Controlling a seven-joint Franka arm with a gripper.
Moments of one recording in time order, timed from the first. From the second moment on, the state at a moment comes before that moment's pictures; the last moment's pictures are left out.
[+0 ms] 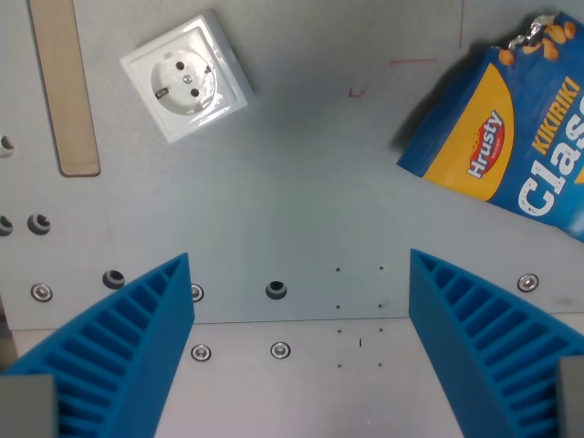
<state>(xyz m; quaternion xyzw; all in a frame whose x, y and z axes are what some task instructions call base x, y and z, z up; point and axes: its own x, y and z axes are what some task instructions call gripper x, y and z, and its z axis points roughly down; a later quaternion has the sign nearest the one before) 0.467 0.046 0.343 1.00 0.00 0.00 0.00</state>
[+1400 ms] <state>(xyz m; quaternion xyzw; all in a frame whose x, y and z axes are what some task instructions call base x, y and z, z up) 0.467 0.051 0.344 1.00 0.00 -0.01 -0.05</state>
